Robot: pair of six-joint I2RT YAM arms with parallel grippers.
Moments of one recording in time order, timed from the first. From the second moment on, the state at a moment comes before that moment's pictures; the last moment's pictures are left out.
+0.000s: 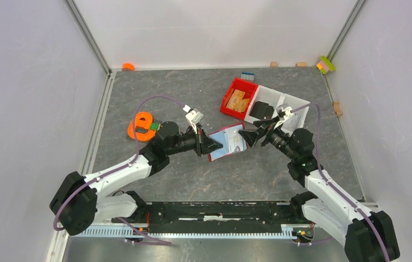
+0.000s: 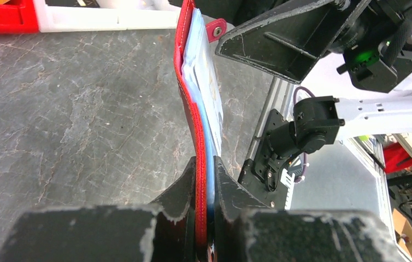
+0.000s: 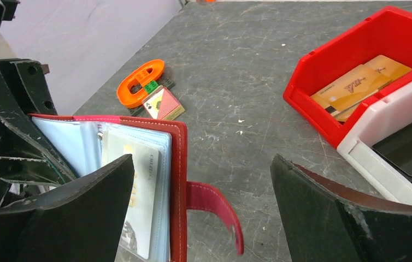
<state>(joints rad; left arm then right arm) -0.74 1.17 0.60 0.40 0.48 -0.52 0.36 0.87 0.35 0.51 -0.39 0.40</state>
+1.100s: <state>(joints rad) -0.74 1.04 0.58 0.39 0.37 -0.51 0.36 0.93 0.46 0.57 -0.83 0.45</state>
